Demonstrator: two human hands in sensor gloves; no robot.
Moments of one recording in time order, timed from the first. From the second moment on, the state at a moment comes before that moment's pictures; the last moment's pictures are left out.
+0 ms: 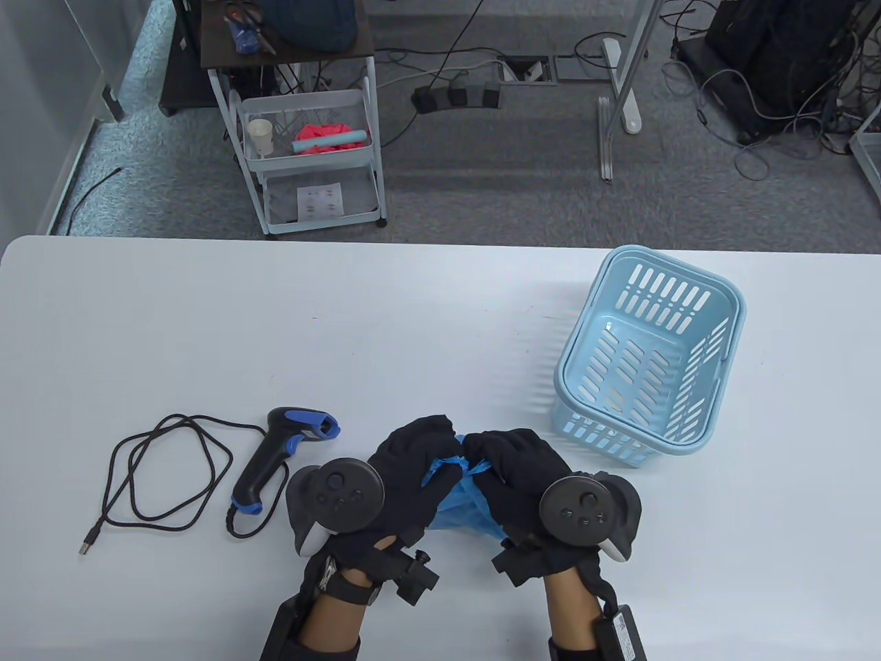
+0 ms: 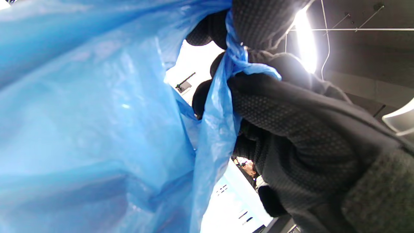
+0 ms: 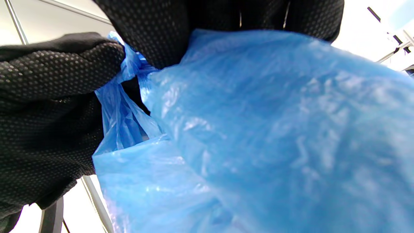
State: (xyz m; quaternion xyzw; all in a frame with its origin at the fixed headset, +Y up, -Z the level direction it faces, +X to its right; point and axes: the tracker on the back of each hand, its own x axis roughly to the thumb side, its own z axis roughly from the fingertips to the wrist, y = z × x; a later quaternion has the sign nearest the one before) left_hand -0.106 -0.661 -0.191 0.03 -0.20 0.45 0.87; right_hand 0.110 -0.663 -0.193 0.21 -0.12 0.89 0.38
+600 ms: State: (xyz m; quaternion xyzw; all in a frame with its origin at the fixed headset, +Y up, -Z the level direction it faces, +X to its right) left_hand -0.119 -0.670 -0.197 0.04 -0.17 0.49 0.85; right_hand 0.121 -0.662 -0.196 0.22 -0.08 0.89 0.39
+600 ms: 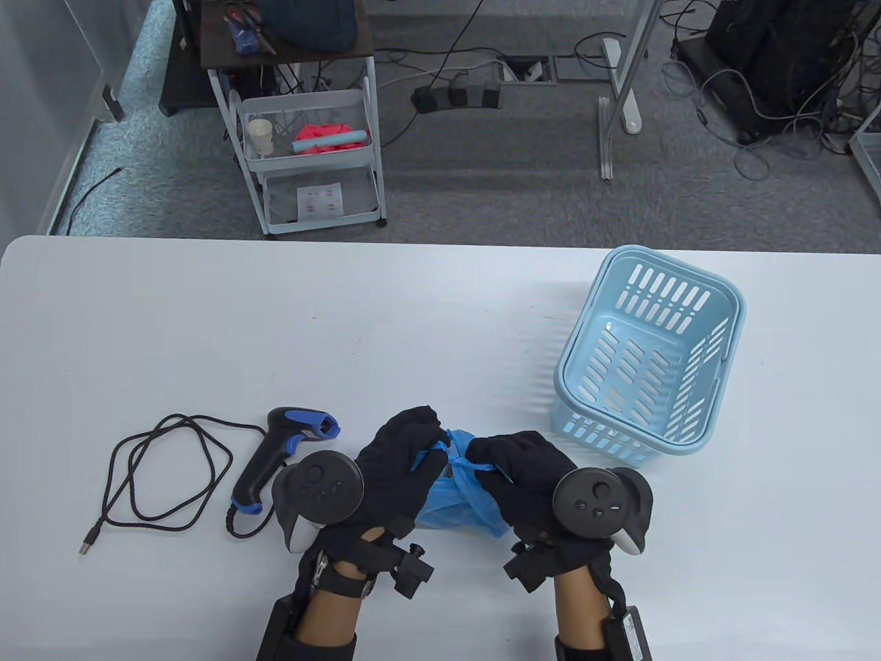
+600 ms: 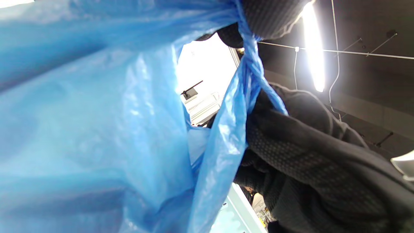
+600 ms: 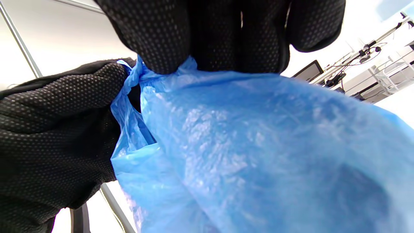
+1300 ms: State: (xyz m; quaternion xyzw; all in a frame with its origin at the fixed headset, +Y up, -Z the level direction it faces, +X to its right) left_hand -0.123 -0.681 -0.205 0.01 -0.15 0.49 0.86; right_hand 0.132 -0.665 -0.201 0.22 -0.02 0.90 0.38
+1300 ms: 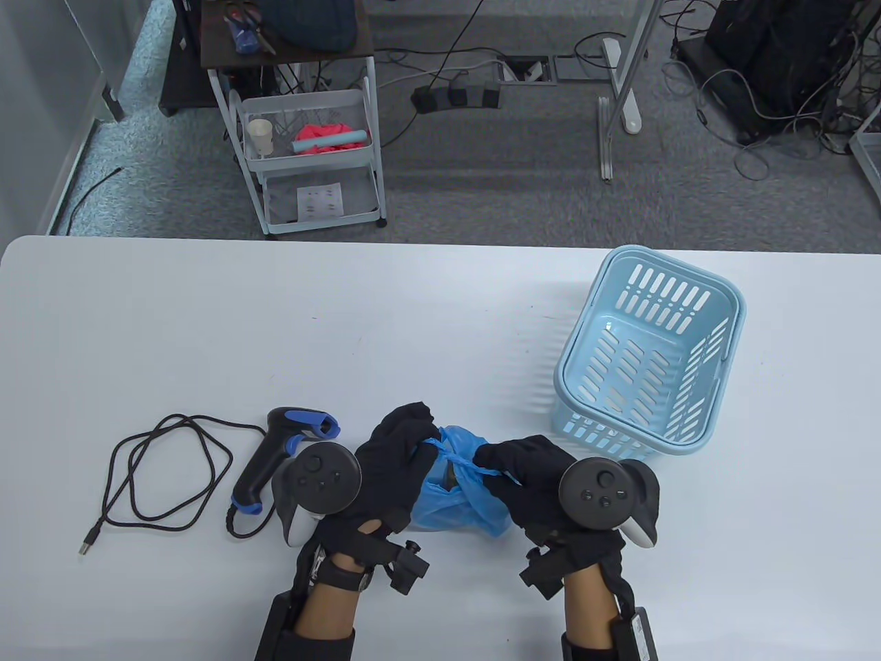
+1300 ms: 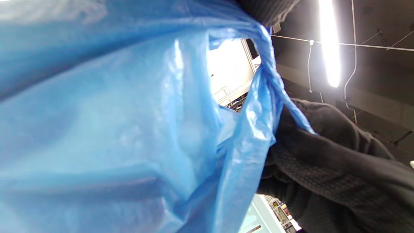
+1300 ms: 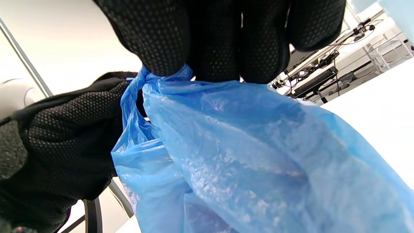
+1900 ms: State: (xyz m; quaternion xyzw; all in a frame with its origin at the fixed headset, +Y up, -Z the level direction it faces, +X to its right) left_hand -0.141 -0.684 -0.207 0.04 -0.11 0.41 0.90; right_hand 0.169 -0.681 -0.209 0.17 0.01 0.88 0.44
